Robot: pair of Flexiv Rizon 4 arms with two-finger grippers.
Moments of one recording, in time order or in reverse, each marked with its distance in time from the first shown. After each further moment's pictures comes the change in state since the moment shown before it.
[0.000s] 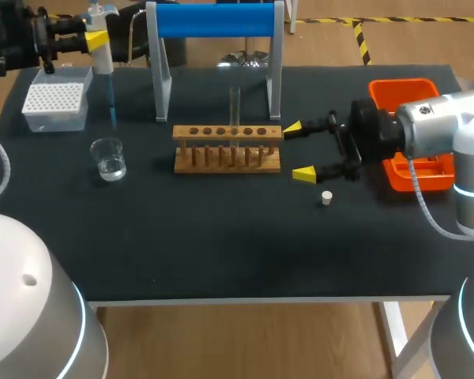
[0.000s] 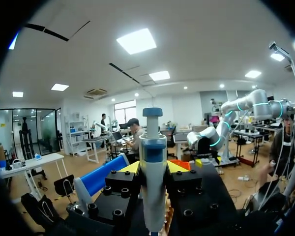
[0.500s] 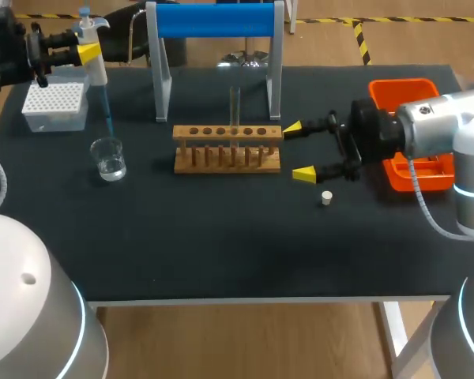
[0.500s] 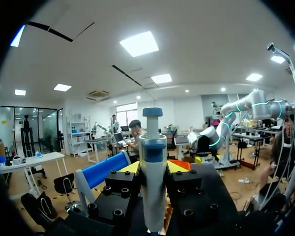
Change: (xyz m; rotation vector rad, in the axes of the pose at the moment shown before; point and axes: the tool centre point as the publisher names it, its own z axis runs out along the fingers) left arm 0.002 0.021 -0.015 0.032 -0.017 -0.015; right arm 0.000 0.000 0.000 0.000 0.000 0.000
